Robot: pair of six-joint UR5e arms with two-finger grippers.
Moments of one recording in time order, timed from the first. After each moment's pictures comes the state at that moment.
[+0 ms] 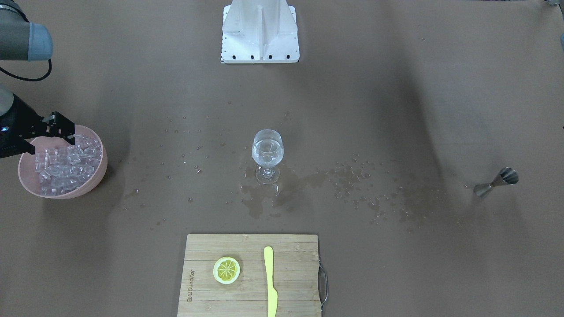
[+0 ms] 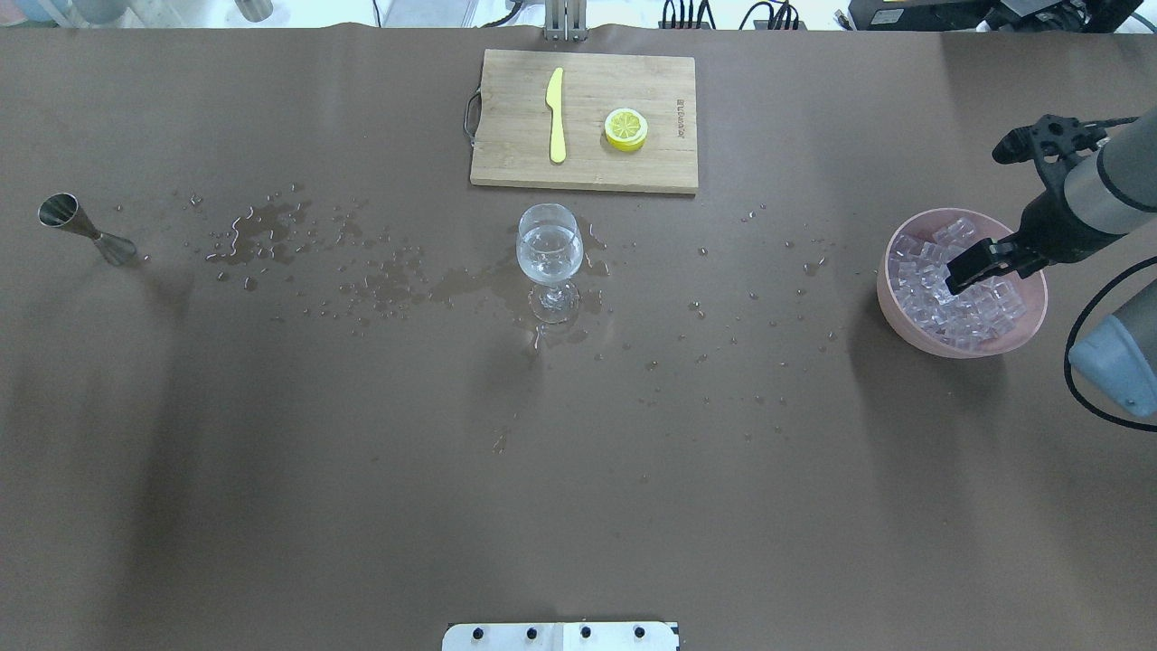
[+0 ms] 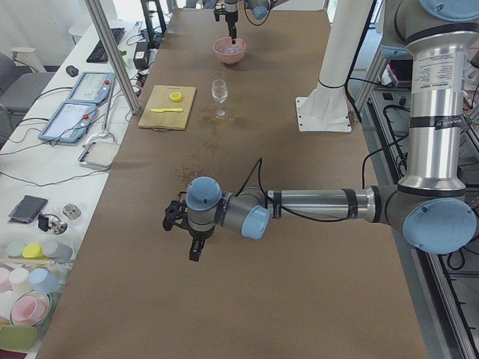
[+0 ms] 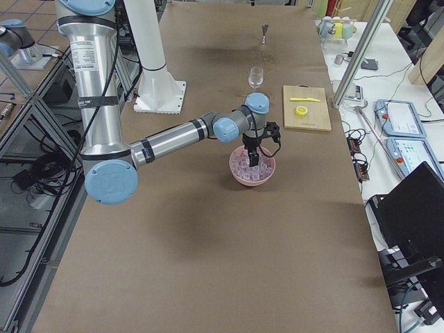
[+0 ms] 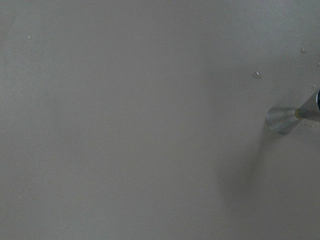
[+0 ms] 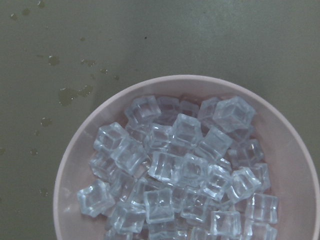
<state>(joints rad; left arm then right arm) -1.48 -1.52 -1.56 -1.95 -2.34 -0.14 1.01 -1.48 1.83 -1.44 2.21 0.49</state>
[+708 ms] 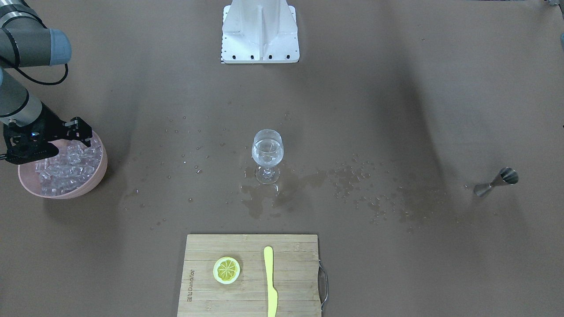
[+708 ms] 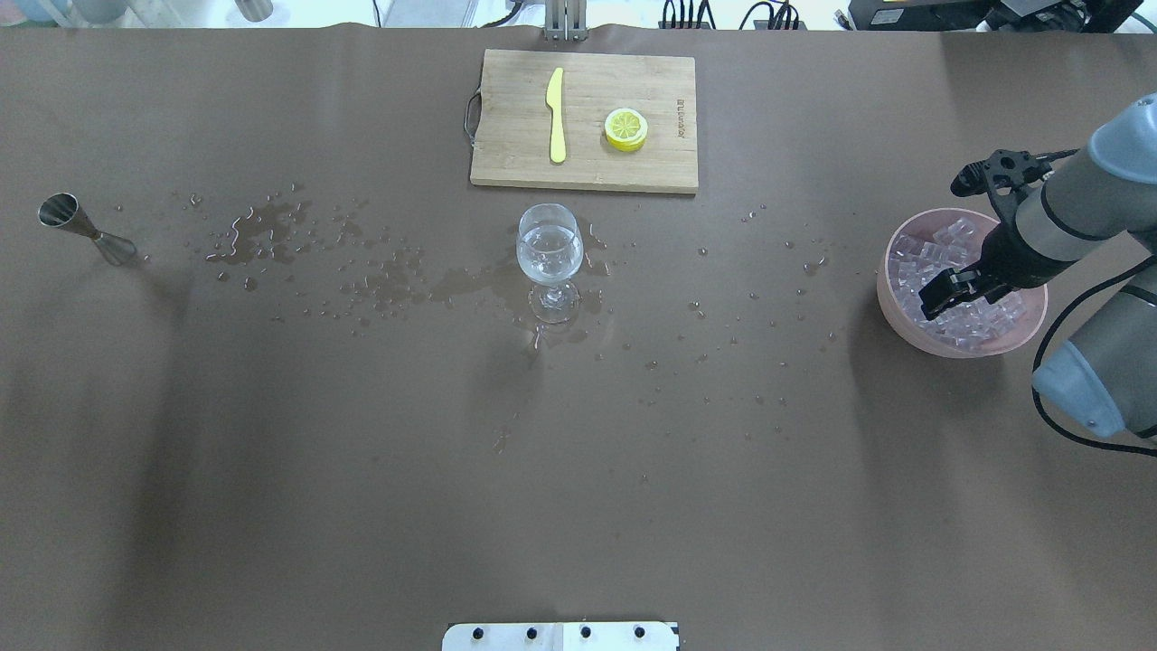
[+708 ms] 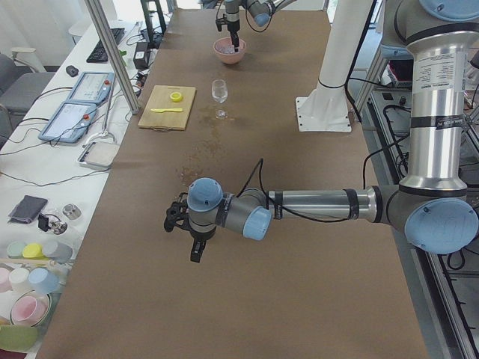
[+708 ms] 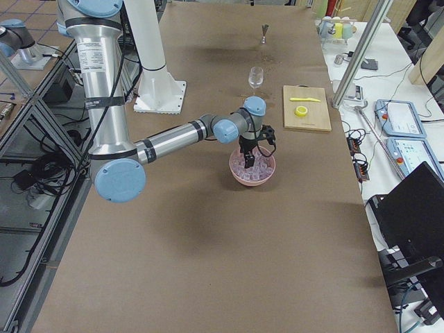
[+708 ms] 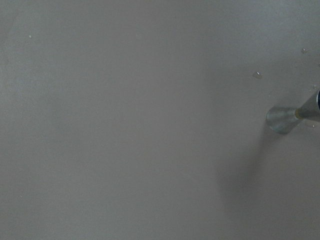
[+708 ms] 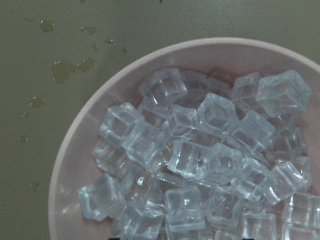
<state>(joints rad) -1.48 -1.52 -1.57 -1.95 -2.34 -0.13 0.94 -1.46 1.80 -1.44 2.18 0.51</state>
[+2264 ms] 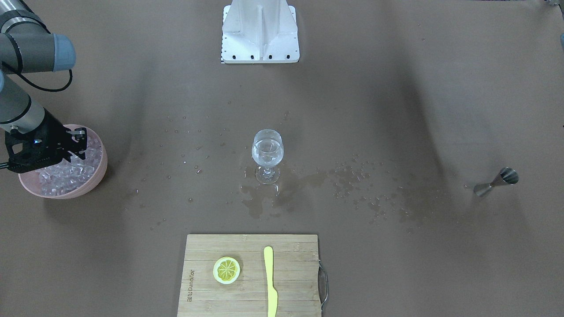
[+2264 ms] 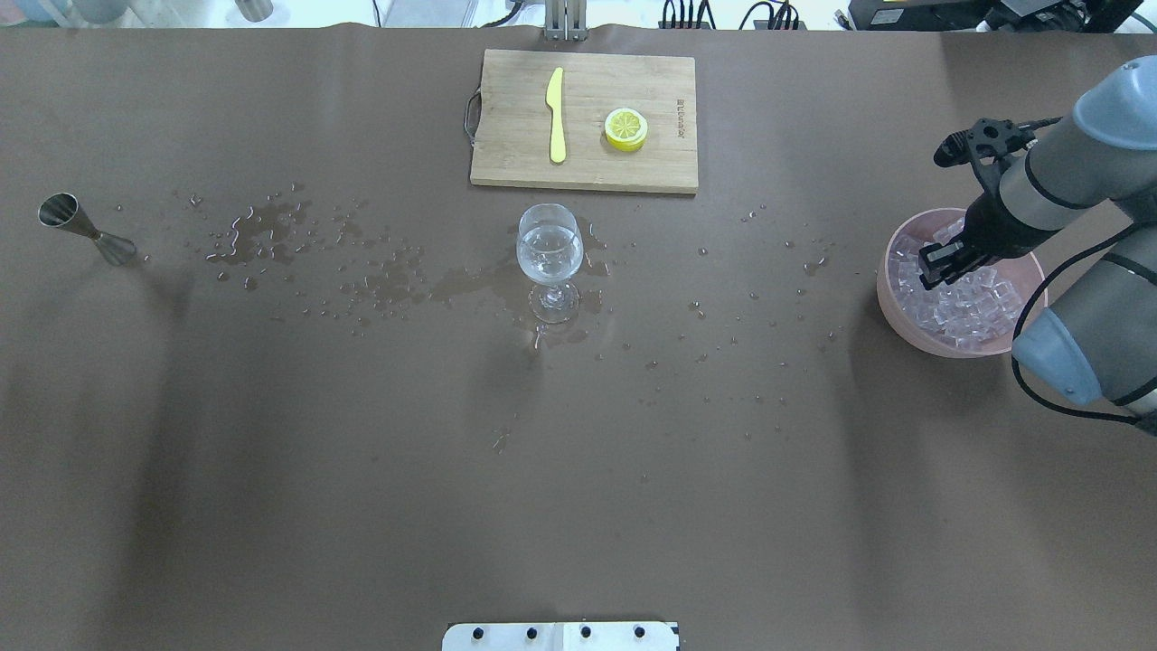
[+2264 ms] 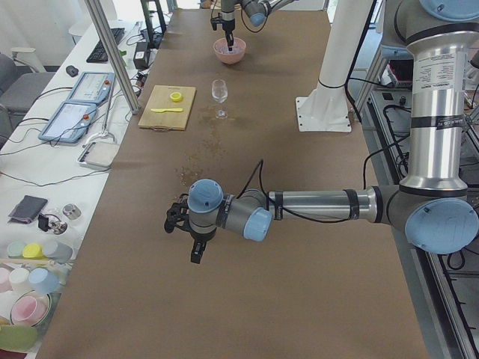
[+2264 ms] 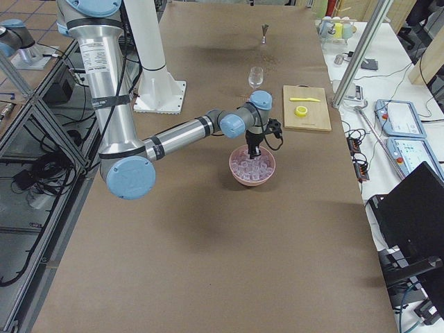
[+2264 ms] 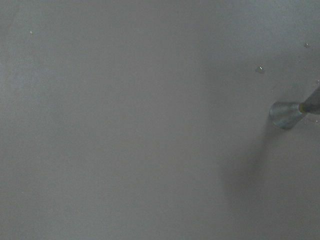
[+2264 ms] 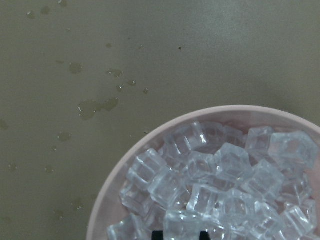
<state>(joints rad) -1.48 -1.52 -1.56 -1.96 -2.34 -0.13 0.98 -1.38 1.78 -1.45 2.20 0.49</state>
